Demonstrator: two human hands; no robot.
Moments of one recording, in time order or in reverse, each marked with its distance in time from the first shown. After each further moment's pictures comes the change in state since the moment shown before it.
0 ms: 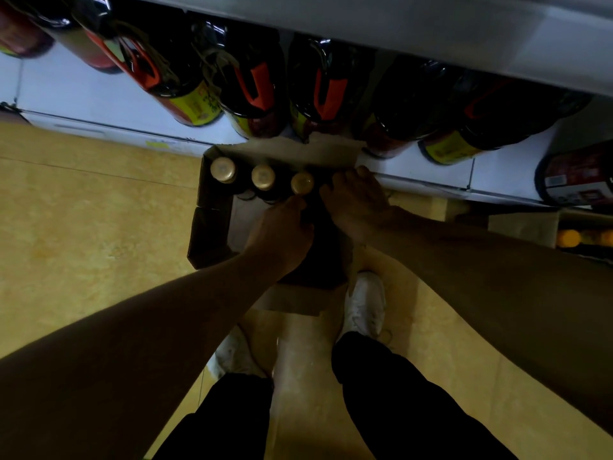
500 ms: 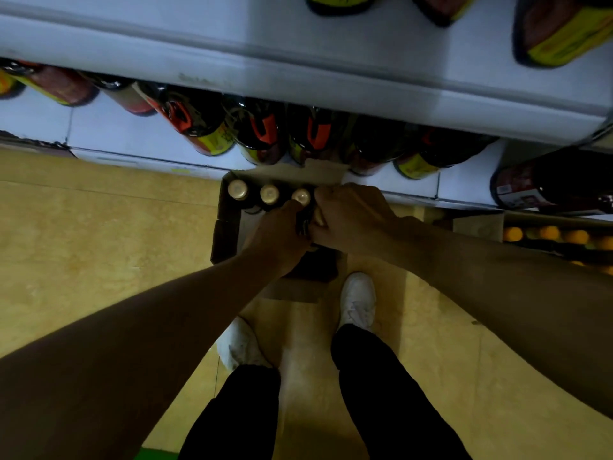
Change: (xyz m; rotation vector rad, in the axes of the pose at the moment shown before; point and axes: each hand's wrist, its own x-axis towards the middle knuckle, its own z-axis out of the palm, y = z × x) left_hand -0.059 0.039 -0.056 0.063 -0.019 0.090; right_hand -0.082 -0.006 -0.108 0.361 0.297 -0.061
